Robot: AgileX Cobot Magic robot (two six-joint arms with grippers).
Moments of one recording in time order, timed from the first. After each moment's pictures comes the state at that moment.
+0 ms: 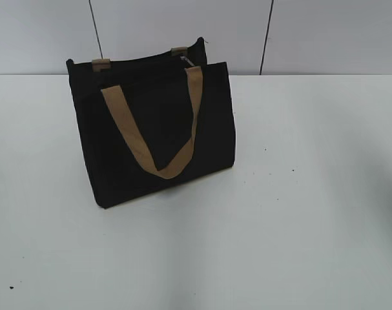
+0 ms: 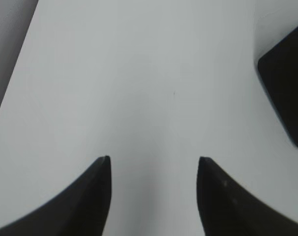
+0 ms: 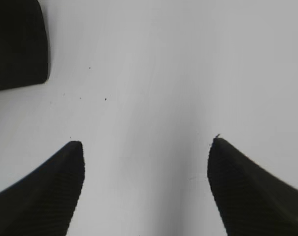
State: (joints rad) left arm 0.22 0.76 -0.76 -0.12 0.86 0.22; right arm 0.11 1.24 -1.30 0.03 1.08 -0.15
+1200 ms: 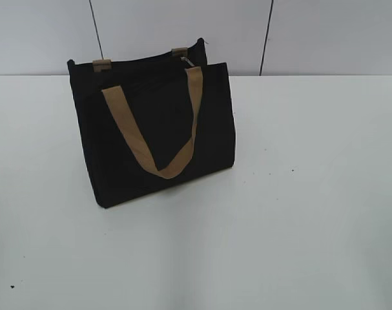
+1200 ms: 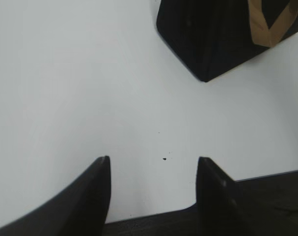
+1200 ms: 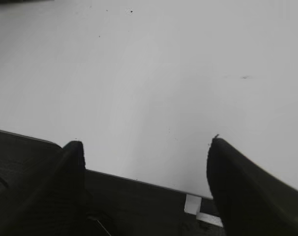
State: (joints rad) left arm 0.01 0.23 -0.58 -0.21 1.12 0.25; right arm 0.11 0.22 -0.50 0.11 1.11 -0.17
